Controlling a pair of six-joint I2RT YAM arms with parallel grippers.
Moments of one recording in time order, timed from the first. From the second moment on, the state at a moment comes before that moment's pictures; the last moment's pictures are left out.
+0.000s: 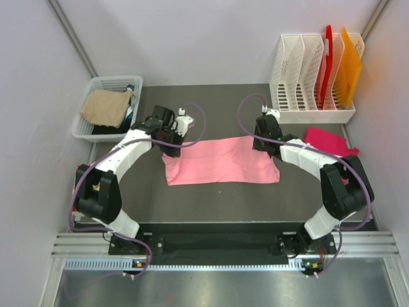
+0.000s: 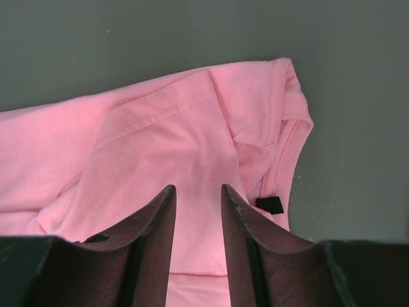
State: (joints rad) left arm -0.31 1.57 1.21 -0.72 0.27 0.30; right arm 0.44 1.60 0.99 -0.19 0.29 0.42
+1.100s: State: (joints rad) left arm -0.57 1.85 1.41 -0.64 0.17 0.13; right arm 0.44 1.58 0.97 -0.19 0.29 0.42
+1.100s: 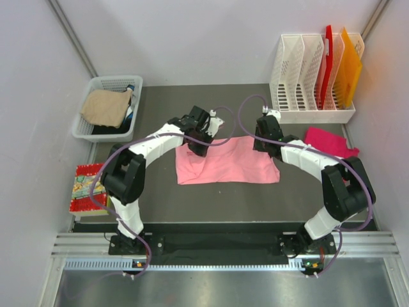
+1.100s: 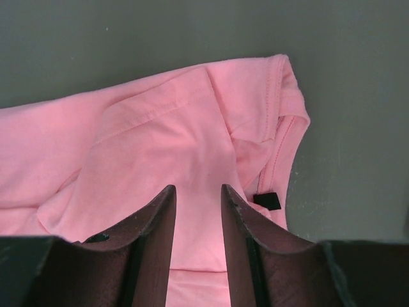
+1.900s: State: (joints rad) left arm -0.65 1.89 1.43 -0.59 0.22 0.10; right arm 0.44 1.56 0.97 -0.19 0.29 0.42
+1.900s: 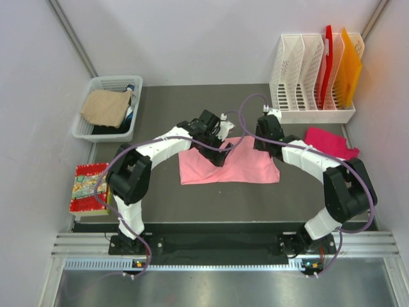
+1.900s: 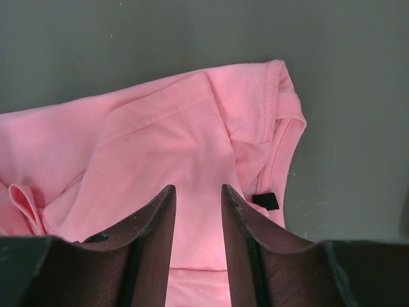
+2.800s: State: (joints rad) left arm -0.21 1.56 1.01 -0.43 0.45 0.12; right arm 0.77 1.75 1.19 -0.12 0.16 0.42
